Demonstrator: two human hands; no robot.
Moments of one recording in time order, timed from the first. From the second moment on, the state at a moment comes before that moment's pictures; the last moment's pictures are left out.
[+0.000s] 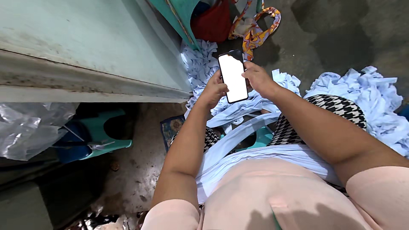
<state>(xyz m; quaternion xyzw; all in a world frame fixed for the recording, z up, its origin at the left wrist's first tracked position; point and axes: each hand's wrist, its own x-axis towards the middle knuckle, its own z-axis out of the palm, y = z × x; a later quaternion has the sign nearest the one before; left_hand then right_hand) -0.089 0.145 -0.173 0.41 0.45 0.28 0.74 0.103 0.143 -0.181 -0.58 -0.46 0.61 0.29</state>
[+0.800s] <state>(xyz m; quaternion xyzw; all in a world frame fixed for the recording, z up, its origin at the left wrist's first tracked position) -0.088 0.143 -0.174 0.43 0.43 0.28 0.74 0.103 0.143 -0.187 -0.59 -0.47 0.60 0.28</state>
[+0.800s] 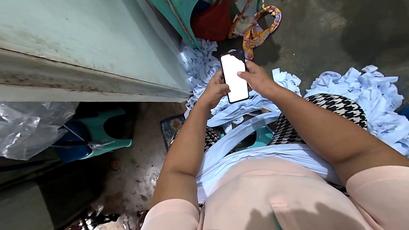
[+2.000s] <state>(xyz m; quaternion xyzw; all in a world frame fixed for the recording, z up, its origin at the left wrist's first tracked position) -0.083 0.140 -0.178 0.45 0.42 0.26 0.74 0.103 0.139 -0.189 -0.64 -0.54 0.51 0.20</state>
